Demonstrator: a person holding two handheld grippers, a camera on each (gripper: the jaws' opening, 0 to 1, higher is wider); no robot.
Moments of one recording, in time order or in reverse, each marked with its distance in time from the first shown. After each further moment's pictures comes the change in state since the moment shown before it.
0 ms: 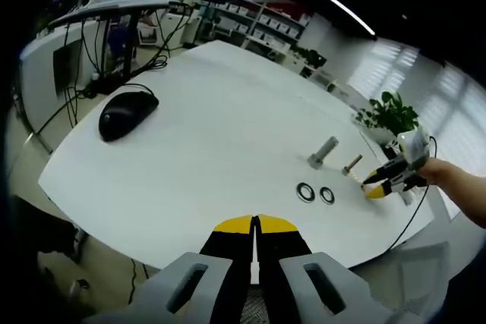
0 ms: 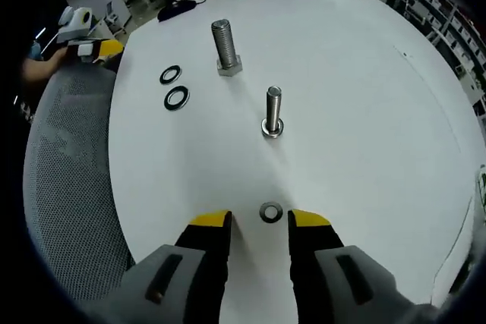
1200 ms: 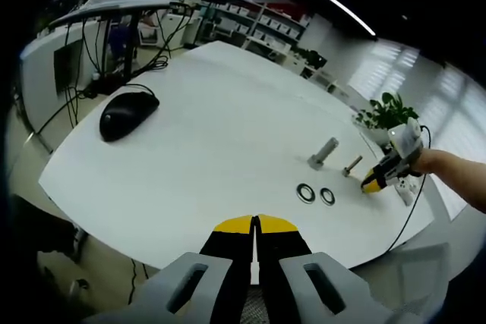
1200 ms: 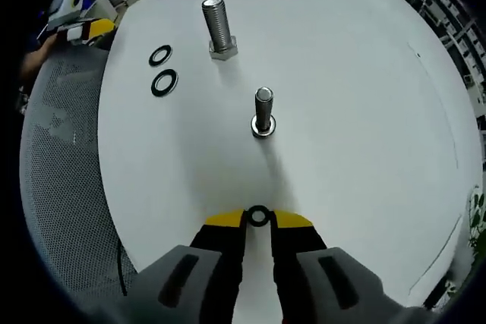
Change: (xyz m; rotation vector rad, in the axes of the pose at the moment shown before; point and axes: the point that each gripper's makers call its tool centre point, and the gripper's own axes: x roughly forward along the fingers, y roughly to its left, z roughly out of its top) left arm 0.000 0.000 0.000 -0.005 -0.004 0.001; right arm 0.004 -0.015 0.001 -0.046 0.152 -0.005
